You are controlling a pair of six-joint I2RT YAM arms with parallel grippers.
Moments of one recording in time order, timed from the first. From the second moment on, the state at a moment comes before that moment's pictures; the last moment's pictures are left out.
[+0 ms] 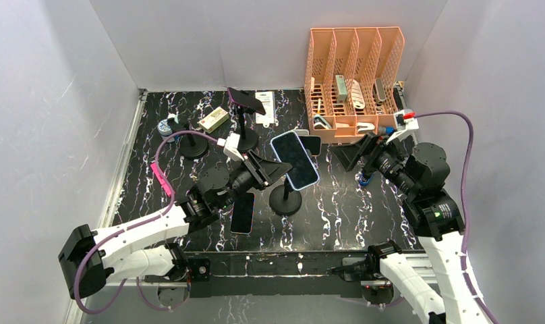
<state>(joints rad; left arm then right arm) -0.98 1.06 0.66 0.41 -0.12 -1.11 0.30 0.67 1.02 -0.47 -0.34 0.49</state>
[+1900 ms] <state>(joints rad) -0.97 0.88 0.96 -0.34 -0.61 -0.77 0.61 0.81 1.37 -0.79 0.10 0.39</state>
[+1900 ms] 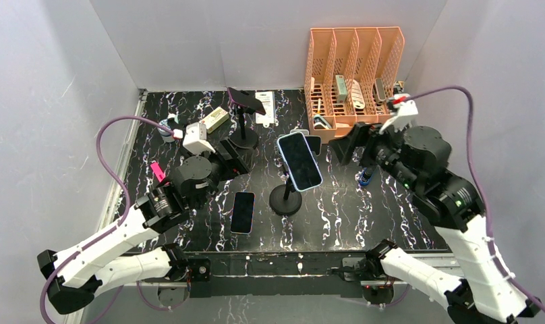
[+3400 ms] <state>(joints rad) -0.97 0.84 0.89 -0.29 -0.41 -0.57 0.74 1.10 1.54 -1.13 -0.16 0.31</state>
